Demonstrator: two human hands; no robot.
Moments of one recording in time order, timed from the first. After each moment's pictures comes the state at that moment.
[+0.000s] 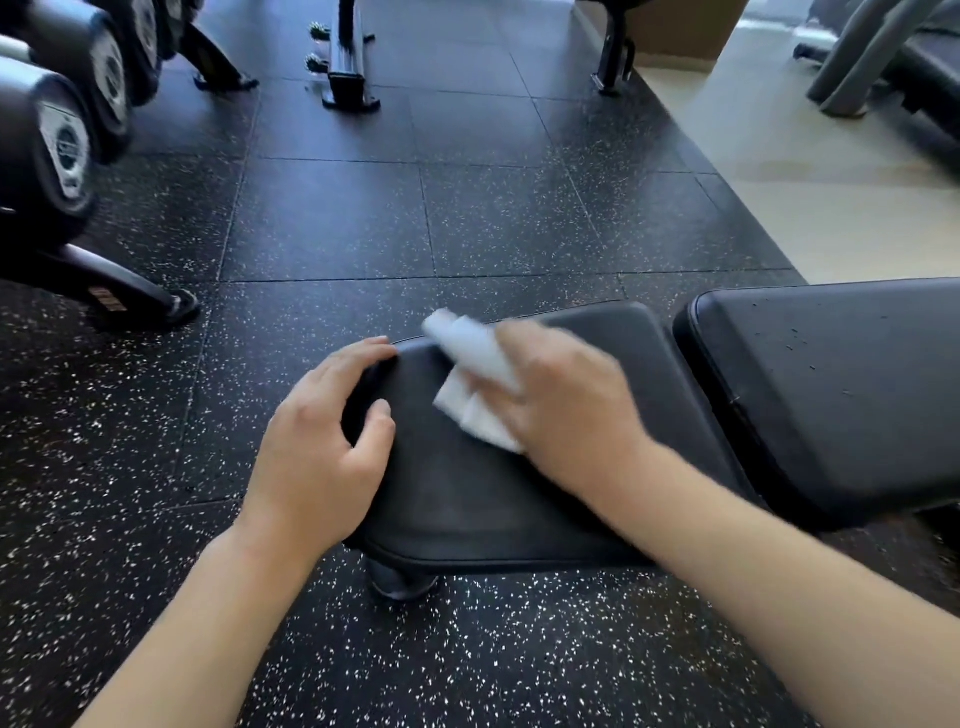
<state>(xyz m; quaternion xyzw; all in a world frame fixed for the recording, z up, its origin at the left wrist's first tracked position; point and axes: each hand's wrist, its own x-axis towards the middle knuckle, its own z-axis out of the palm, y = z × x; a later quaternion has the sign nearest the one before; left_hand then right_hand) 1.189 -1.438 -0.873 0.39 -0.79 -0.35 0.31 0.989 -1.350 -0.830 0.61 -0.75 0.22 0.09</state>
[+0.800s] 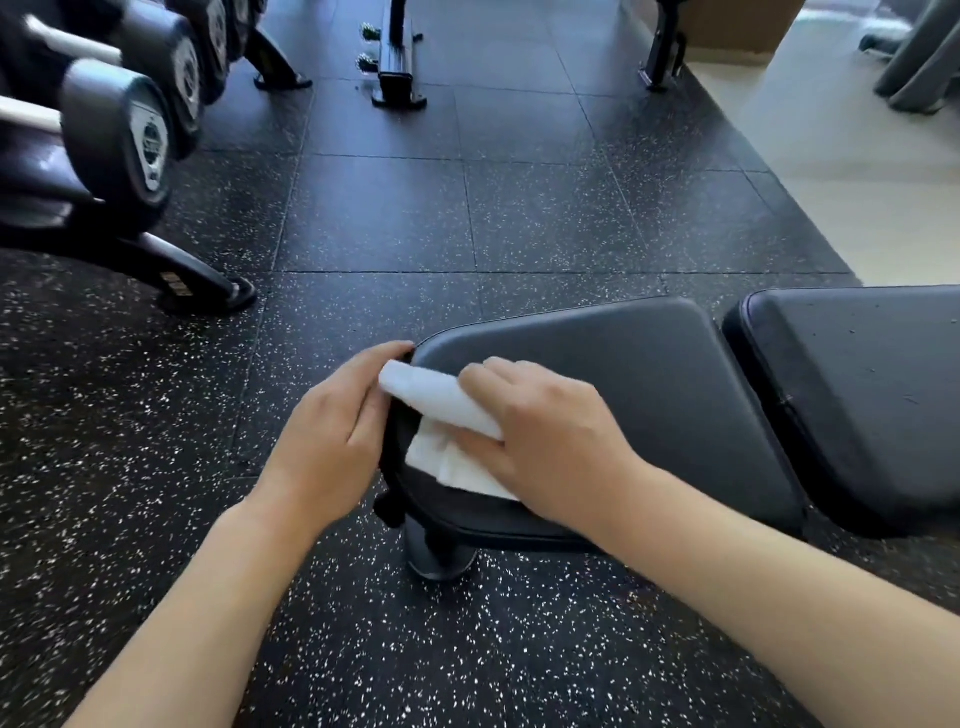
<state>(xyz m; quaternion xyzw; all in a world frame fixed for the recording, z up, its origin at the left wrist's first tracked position) 1.228 -1.453 -0.885 0.39 -0.79 -0.39 0.28 1.036 -1.345 -0.835 0.73 -0.66 0.16 0.04</state>
